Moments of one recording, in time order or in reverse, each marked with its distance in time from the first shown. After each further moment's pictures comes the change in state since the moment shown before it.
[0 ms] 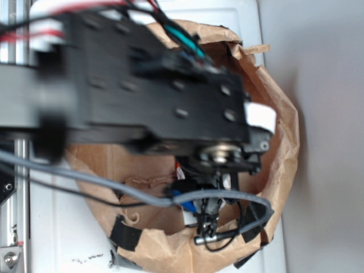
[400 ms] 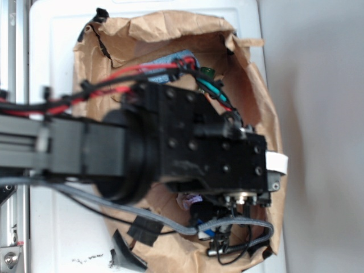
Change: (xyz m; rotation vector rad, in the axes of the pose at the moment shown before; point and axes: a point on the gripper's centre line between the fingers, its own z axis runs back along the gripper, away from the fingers) arm 0.017 -0.013 -0.040 0.041 -0.035 -0.015
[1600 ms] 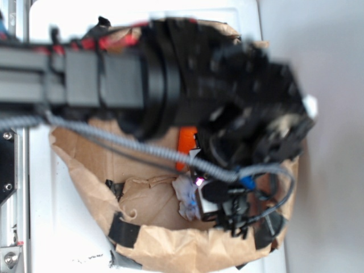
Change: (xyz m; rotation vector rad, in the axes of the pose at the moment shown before) arm 0.004 0.003 0.058 -0.226 0.113 0.068
